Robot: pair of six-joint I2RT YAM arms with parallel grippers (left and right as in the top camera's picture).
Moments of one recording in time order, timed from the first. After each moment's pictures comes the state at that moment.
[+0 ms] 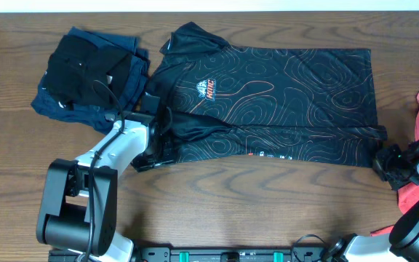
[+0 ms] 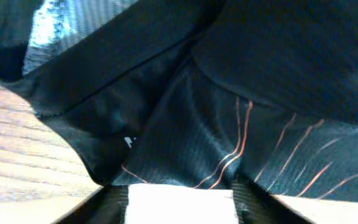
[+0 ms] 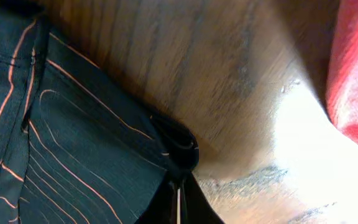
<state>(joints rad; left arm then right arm) -0.22 1.72 0.92 -0.80 0.05 -0.43 -0.66 1.64 0.81 -0.58 -0.19 0.48</state>
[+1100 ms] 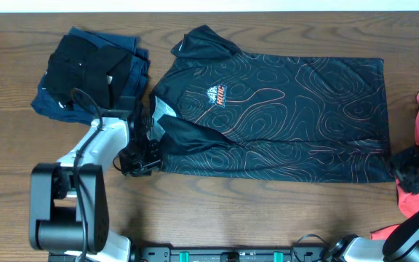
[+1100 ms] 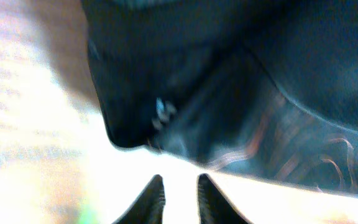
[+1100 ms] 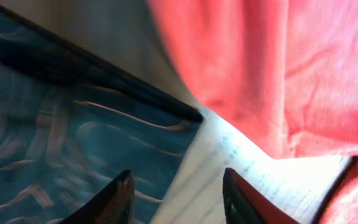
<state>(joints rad) -0.06 1.70 0.94 -0.97 0.24 -0.35 -0.69 1.55 0.95 -0.84 0.00 0.48</state>
